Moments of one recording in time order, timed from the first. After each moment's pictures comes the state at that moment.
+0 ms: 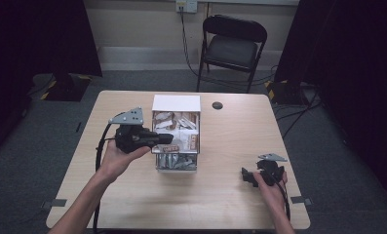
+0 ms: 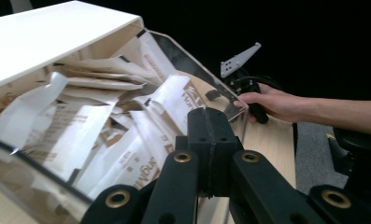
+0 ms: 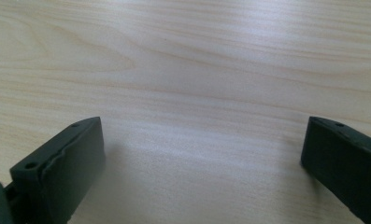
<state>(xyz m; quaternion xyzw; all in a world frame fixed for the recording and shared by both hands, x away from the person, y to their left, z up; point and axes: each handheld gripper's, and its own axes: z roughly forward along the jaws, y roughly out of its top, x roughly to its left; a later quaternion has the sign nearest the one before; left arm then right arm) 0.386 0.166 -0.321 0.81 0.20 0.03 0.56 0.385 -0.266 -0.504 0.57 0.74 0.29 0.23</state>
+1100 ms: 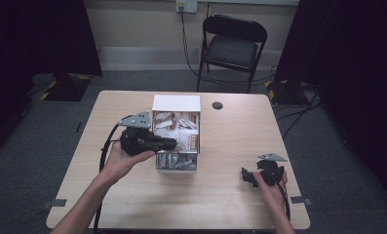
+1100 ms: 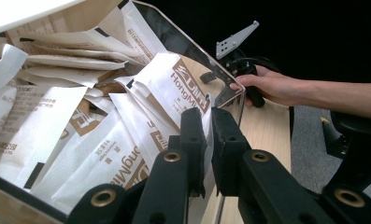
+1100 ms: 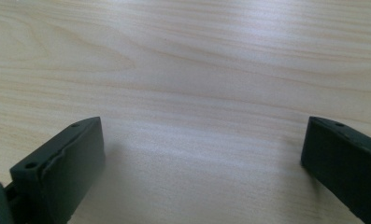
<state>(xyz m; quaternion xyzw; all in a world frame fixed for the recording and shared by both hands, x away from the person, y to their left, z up) 0.388 0.155 -0.329 0.83 0.20 0.01 0.53 0.385 -0.266 -0.504 0.57 0.74 0.29 0.23</state>
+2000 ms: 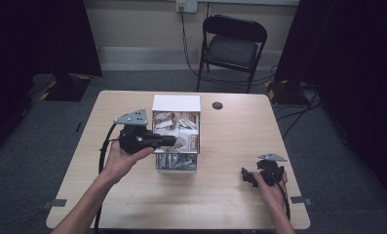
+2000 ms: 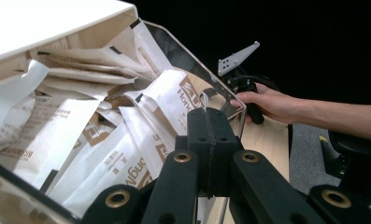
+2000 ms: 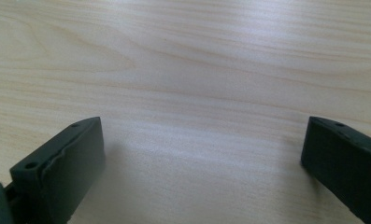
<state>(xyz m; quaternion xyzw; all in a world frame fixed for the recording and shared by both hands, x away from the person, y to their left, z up) 0.388 0.159 -0.326 0.80 0.21 0.02 0.56 0.385 -0.266 -0.504 0.57 0.74 0.29 0.23</state>
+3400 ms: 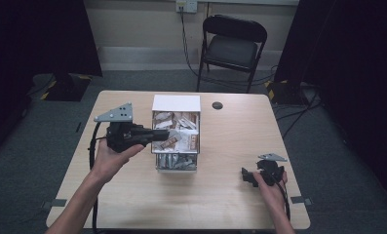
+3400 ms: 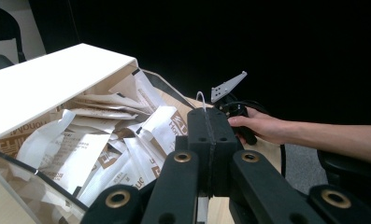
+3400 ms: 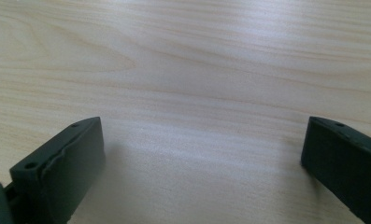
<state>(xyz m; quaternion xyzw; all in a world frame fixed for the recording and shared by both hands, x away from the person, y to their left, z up) 0.374 0.178 -0.298 0.78 0.20 0.04 0.60 0.385 -0.266 -0.504 0.57 0.74 0.29 0.23</state>
